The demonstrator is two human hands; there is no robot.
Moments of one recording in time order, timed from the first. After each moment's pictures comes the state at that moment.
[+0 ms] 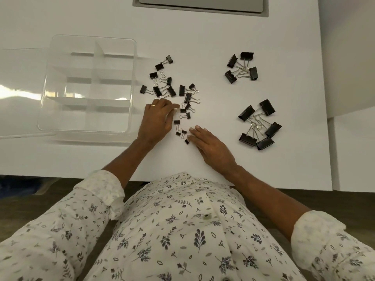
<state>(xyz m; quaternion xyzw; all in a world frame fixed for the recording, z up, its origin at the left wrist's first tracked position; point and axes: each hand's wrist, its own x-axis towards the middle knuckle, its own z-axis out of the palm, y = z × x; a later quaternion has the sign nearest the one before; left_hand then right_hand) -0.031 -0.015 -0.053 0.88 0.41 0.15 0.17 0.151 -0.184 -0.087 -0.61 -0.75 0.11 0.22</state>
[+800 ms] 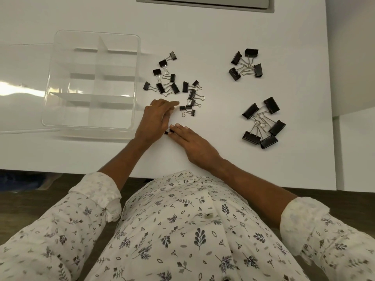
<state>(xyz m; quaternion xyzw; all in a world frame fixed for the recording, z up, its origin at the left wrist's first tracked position) -0.050 -0.011 -0.065 0.87 0.40 0.17 0.24 0.103 -0.156 -0.080 -0.56 -0.79 0.16 0.19</state>
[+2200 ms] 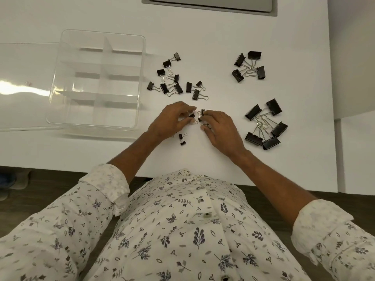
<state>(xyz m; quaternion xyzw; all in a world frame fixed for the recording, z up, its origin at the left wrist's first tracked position) -0.021 -0.013 -0.053 0.87 0.32 0.14 0.36 0.171 -0.145 -0.062 -0.68 -0.70 0.11 0.20</state>
